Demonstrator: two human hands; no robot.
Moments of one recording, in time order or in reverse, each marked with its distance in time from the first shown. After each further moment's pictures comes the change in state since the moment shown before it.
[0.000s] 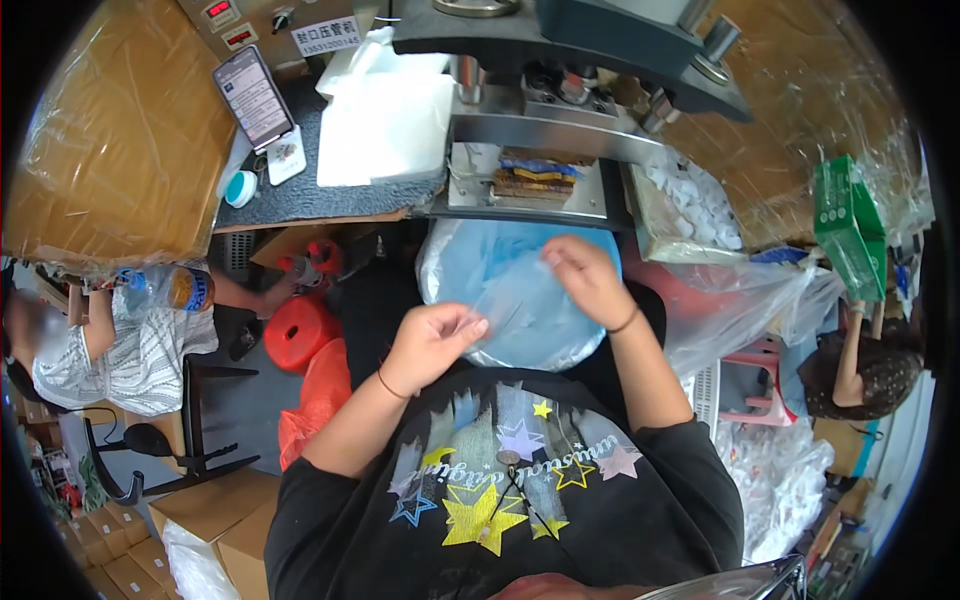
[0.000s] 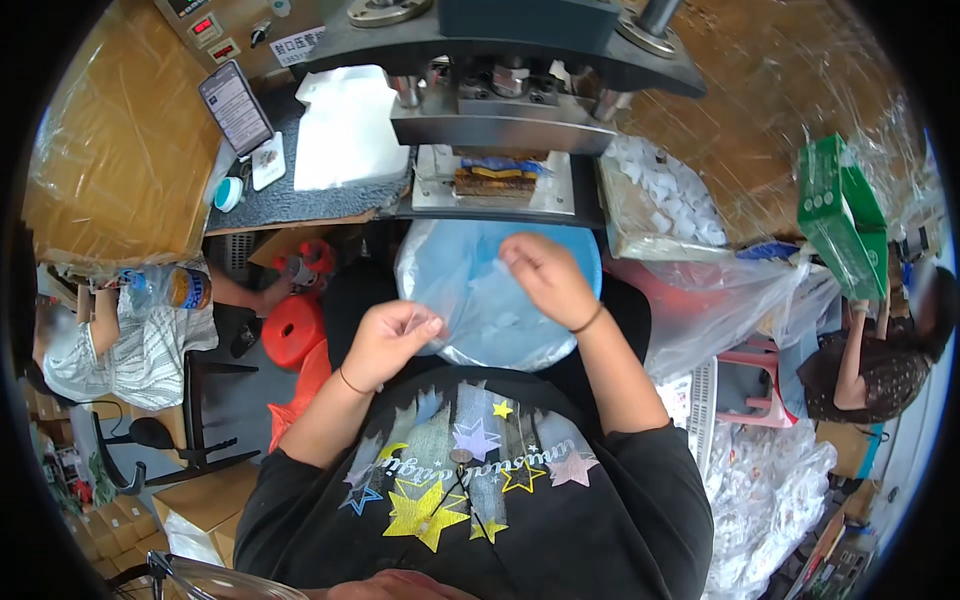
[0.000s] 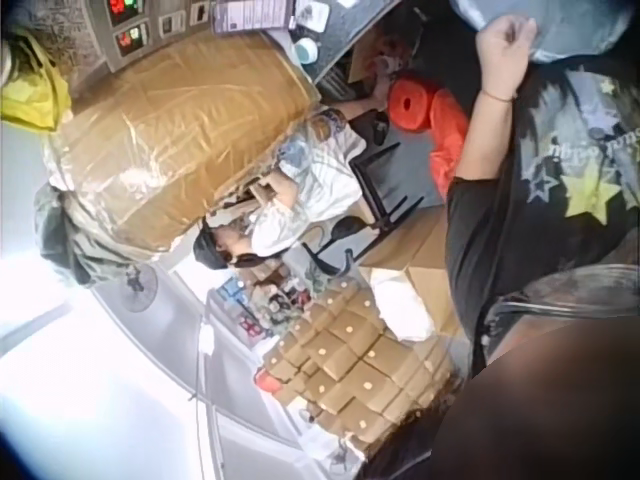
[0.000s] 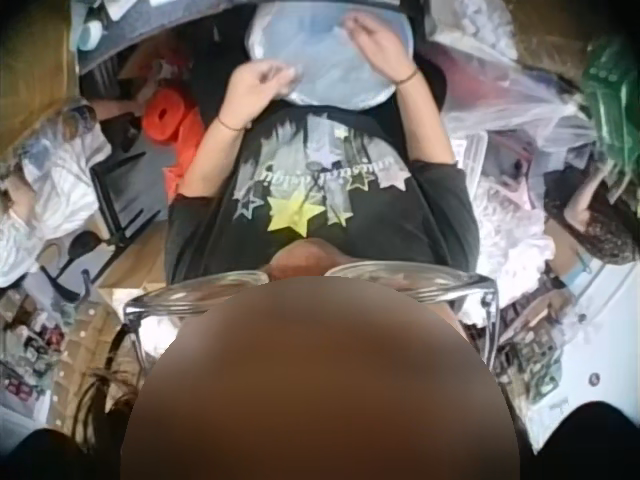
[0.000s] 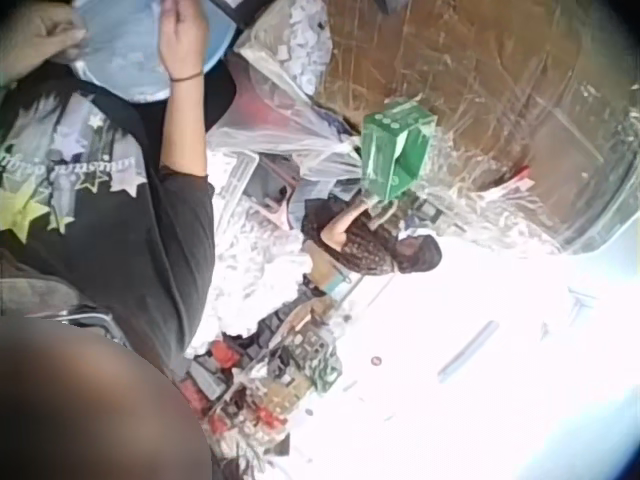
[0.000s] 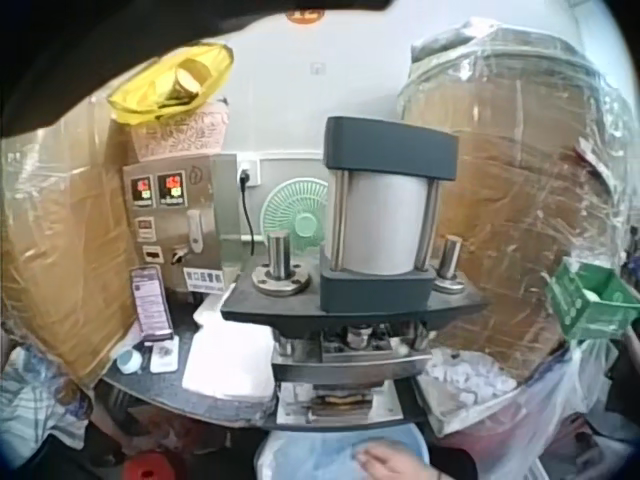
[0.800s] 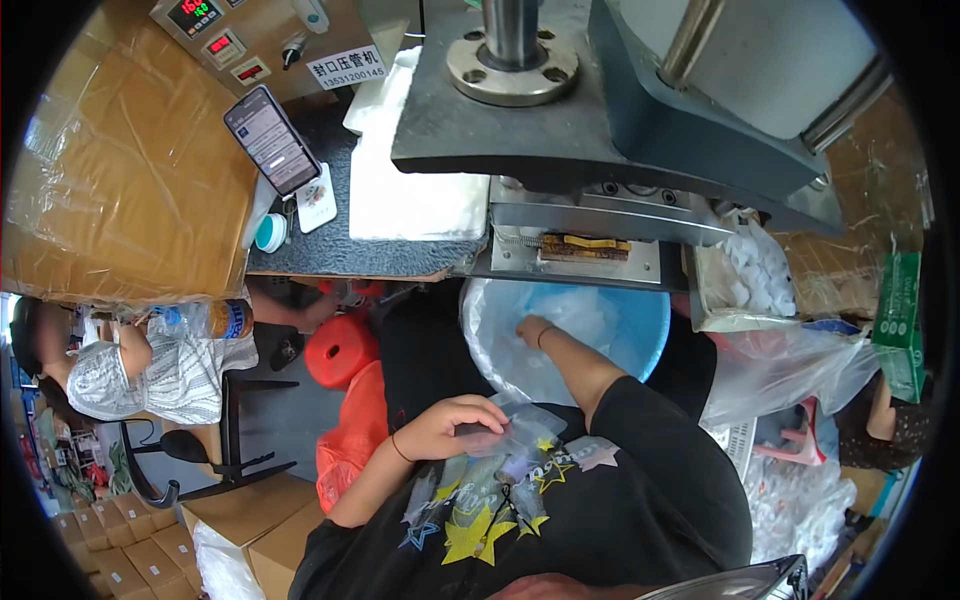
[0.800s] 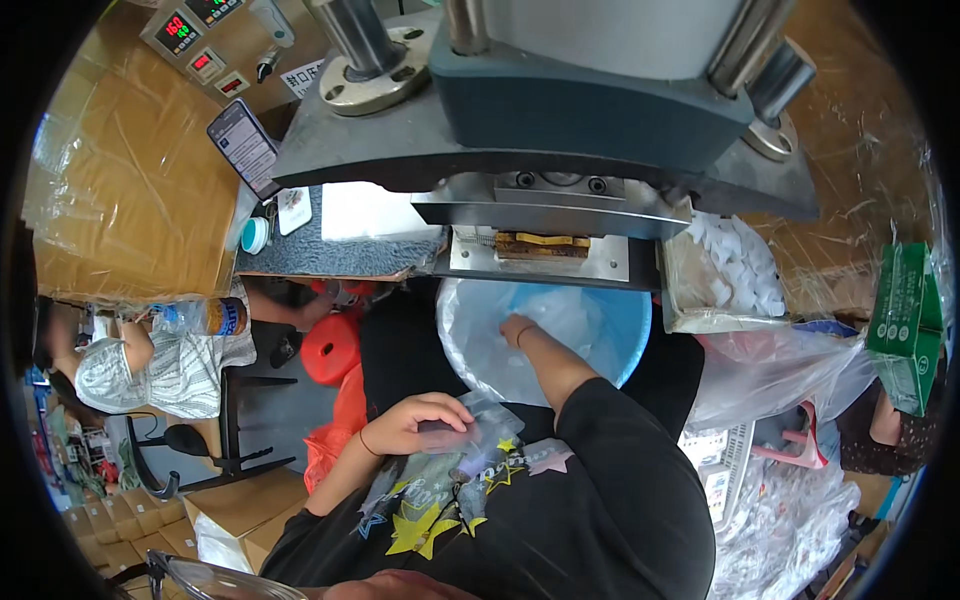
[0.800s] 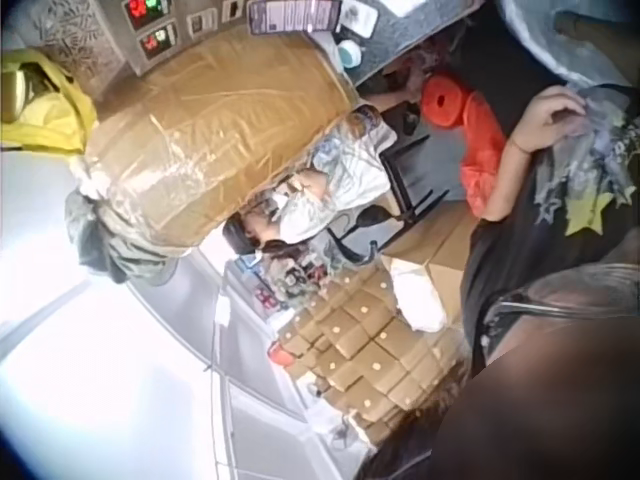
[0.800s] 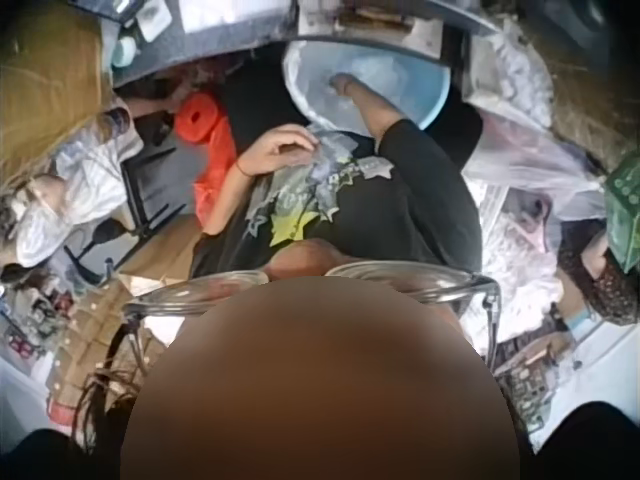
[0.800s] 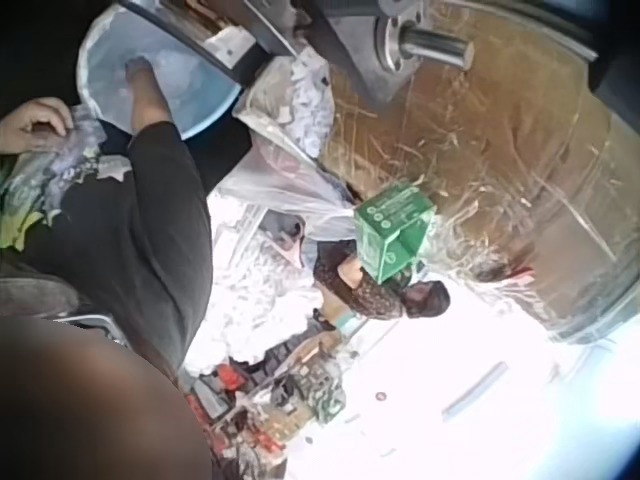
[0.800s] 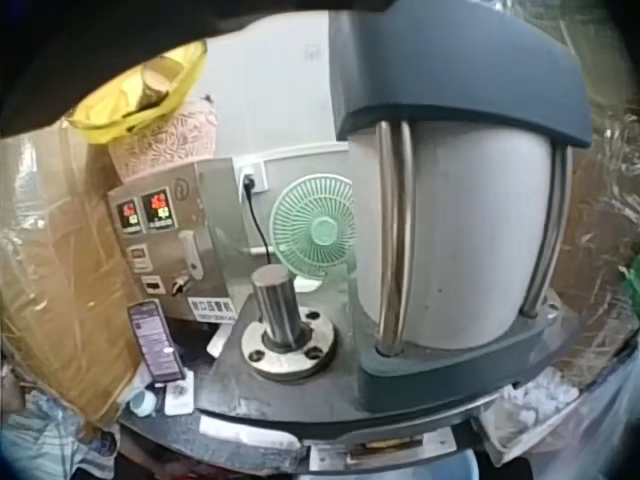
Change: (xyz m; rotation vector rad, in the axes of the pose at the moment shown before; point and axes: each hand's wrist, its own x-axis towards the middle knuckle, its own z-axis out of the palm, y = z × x) left_hand -0.021 -0.037 -0.046 0.076 -0.417 0.142; right_hand -0.003 0.291 0.249 -0.511 -0.892 0.429
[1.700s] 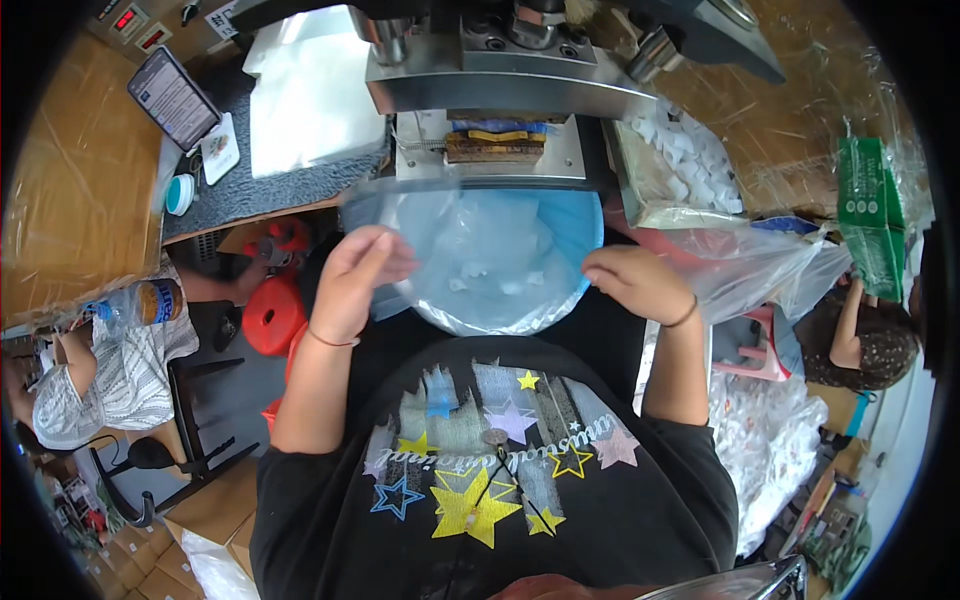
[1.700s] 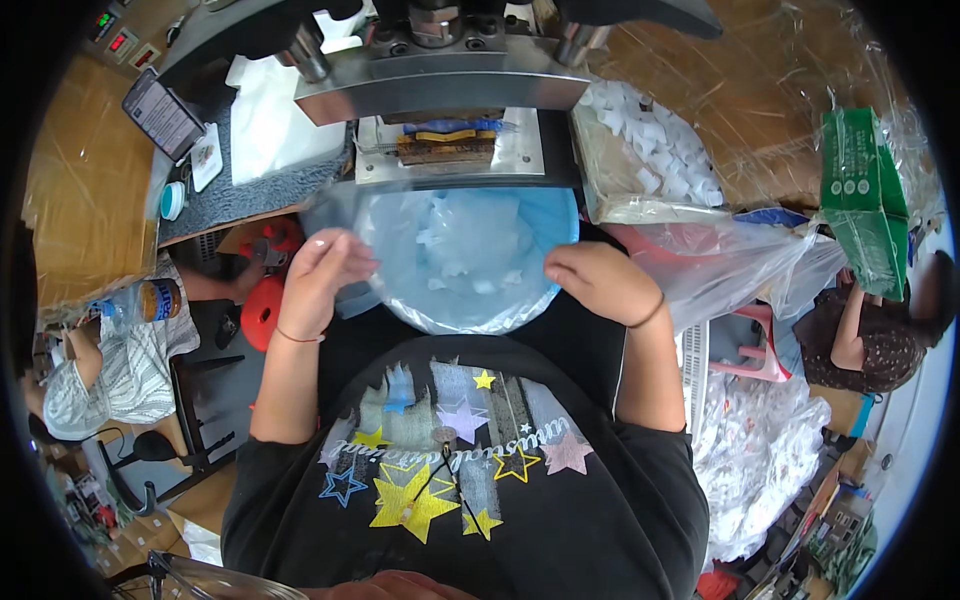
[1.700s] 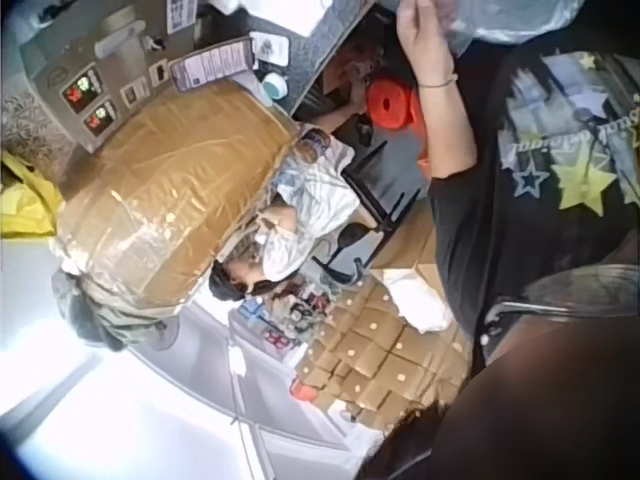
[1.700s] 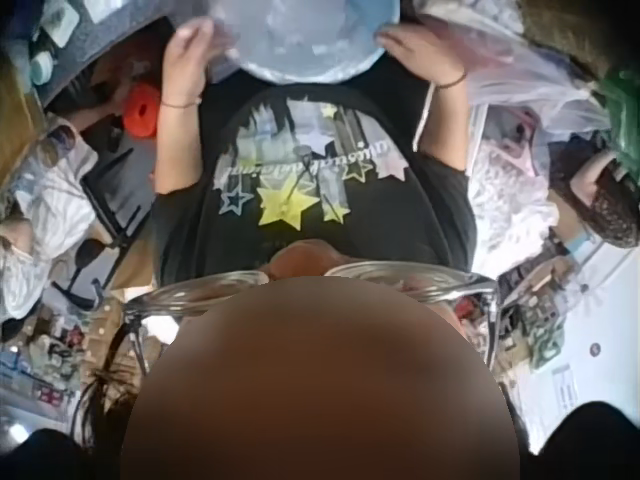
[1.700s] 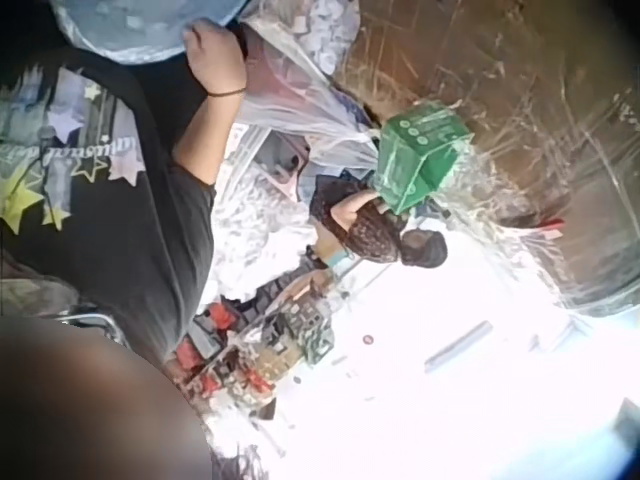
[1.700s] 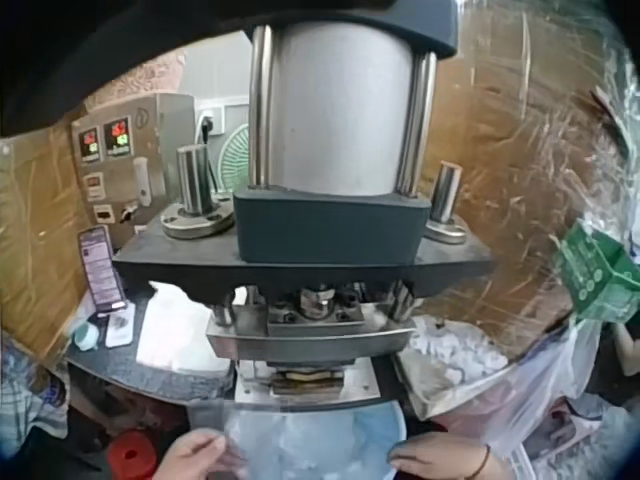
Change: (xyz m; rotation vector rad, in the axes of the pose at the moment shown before) left_hand 0.073 0.027 -0.033 -0.312 0.572 -0.203; right_hand -0.386 -0.015 -0.196 0.294 0.578 -0.155
